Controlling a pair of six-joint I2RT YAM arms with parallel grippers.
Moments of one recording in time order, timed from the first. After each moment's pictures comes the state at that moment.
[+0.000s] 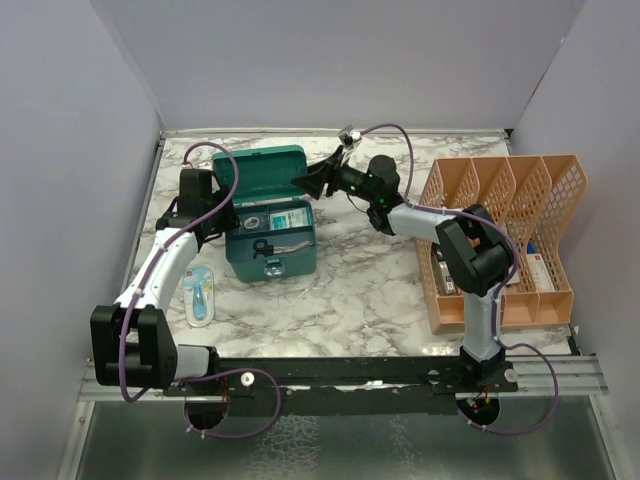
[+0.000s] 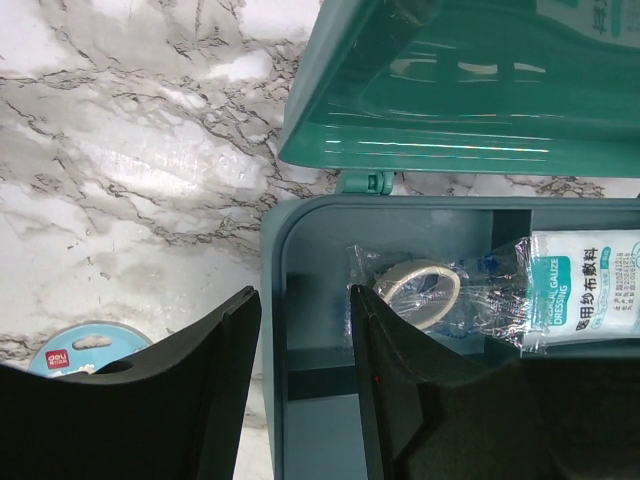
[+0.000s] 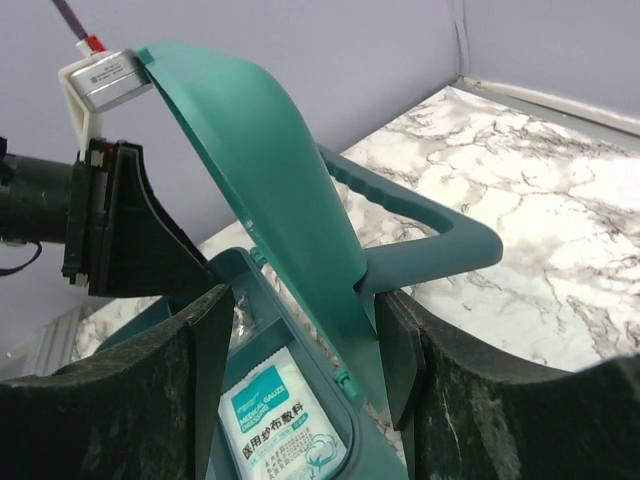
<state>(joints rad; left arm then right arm) -0.06 1.31 0.97 -0.44 0.04 -0.33 0.56 2.05 1.28 0.93 -0.58 0.51</state>
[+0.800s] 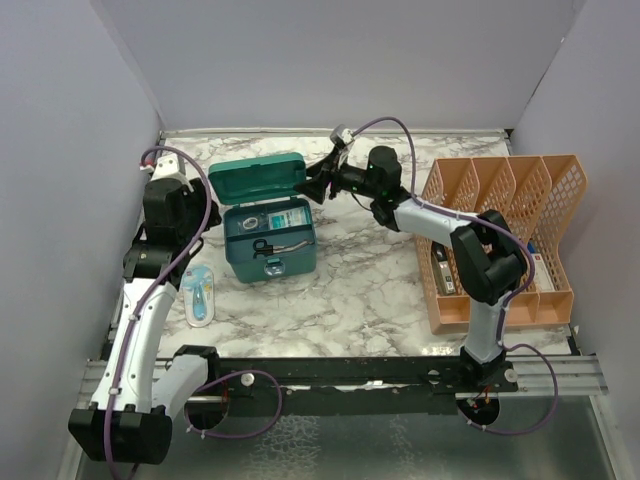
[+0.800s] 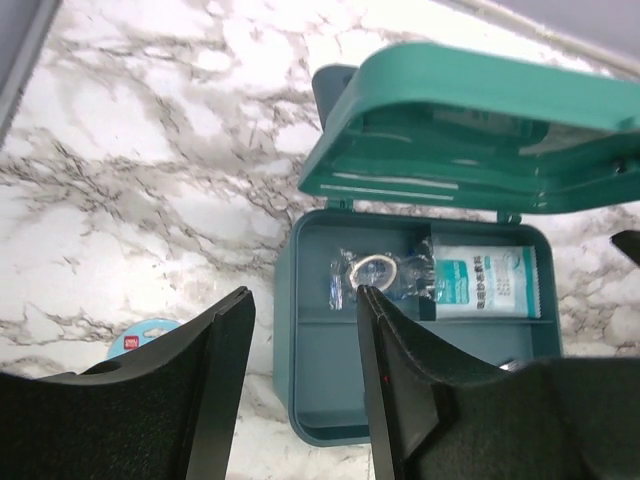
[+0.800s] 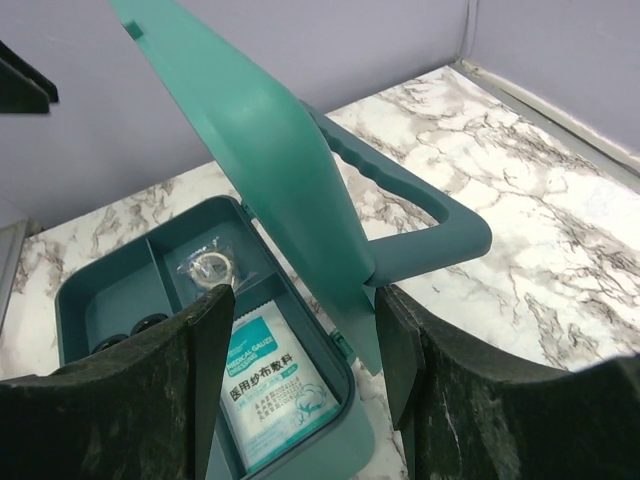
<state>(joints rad) -0.06 0.93 0.99 -0.55 -0.08 -0.35 0.56 1.94 1.30 0.69 -0.66 0.21</state>
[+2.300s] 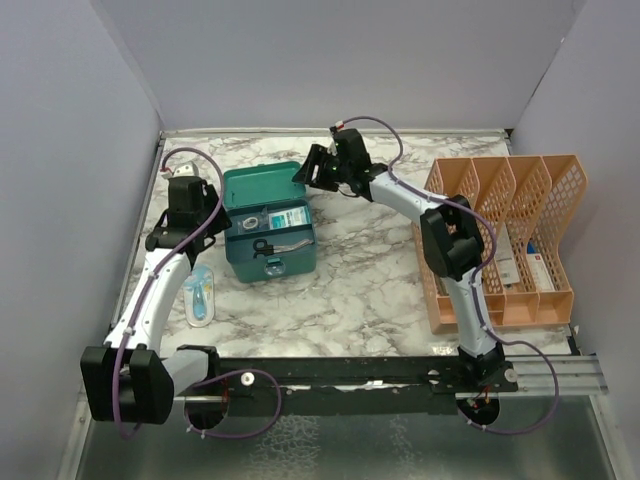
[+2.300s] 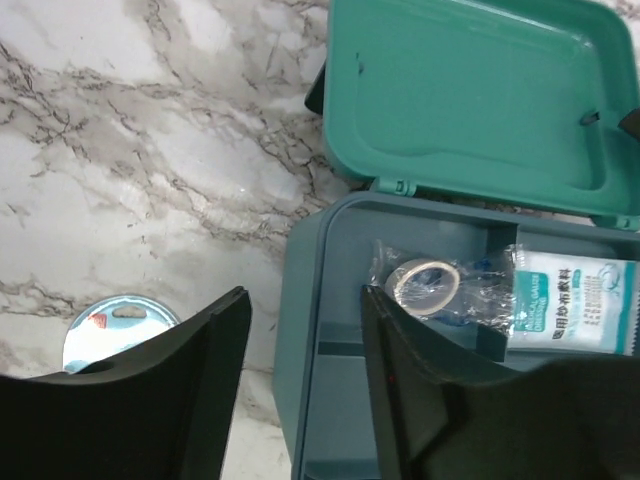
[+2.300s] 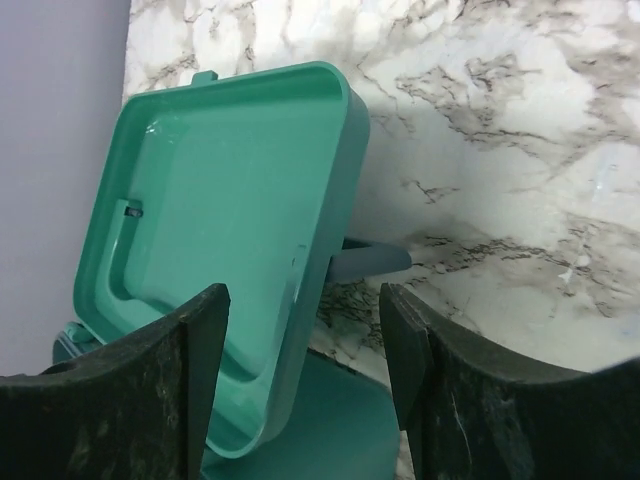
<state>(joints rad) -0.06 1.13 0.93 -0.45 -0.11 -0.43 0.56 2.27 1.84 -0.08 -0.28 0.68</state>
